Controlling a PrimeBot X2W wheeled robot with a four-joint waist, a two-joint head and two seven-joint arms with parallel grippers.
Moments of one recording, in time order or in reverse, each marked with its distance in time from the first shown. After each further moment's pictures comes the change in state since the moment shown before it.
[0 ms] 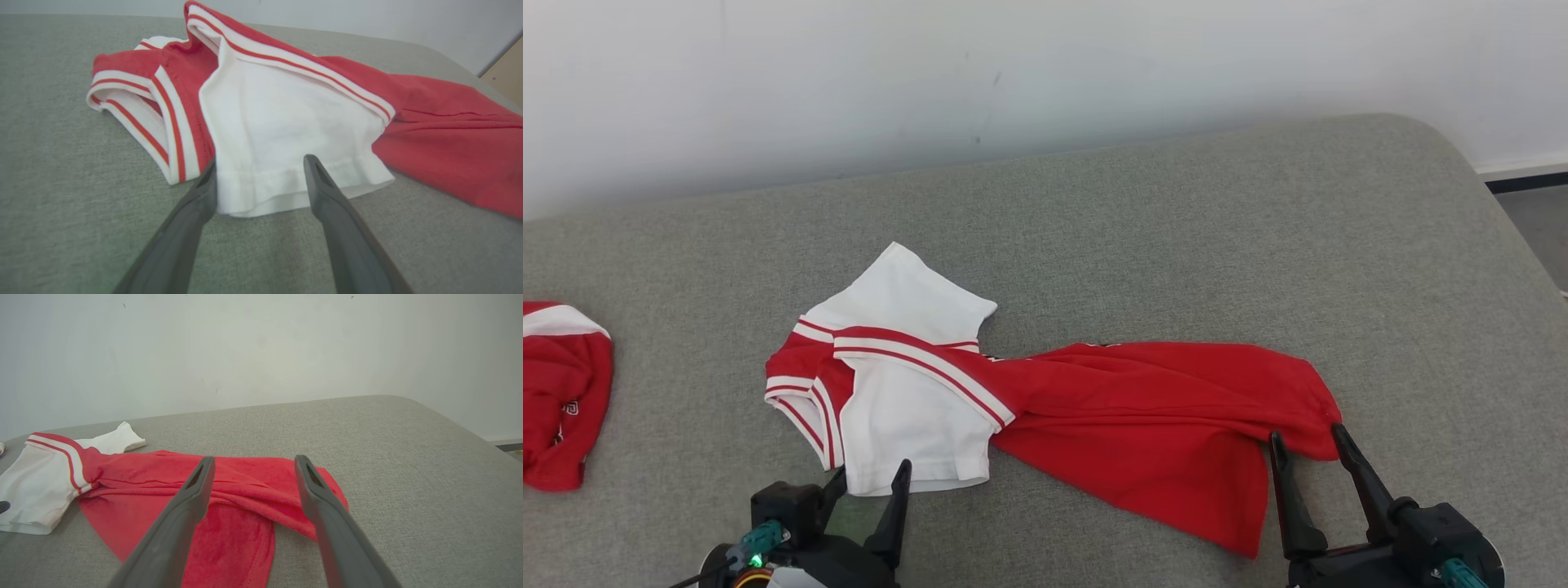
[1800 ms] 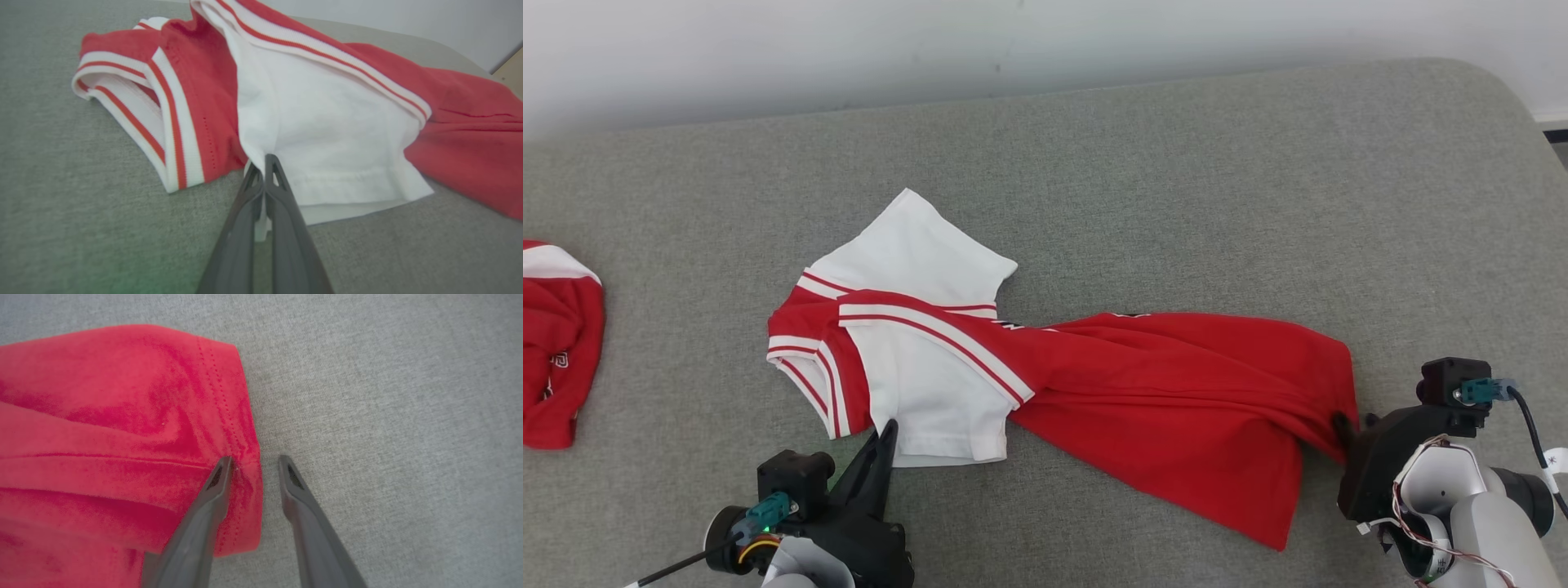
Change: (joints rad) left arm -0.044 0.013 -0.036 -0.064 -0.008 0.035 -0.003; right arm -0.309 -0.002 -0.259 0.229 -0.003 0.000 0.758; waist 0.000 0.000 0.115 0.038
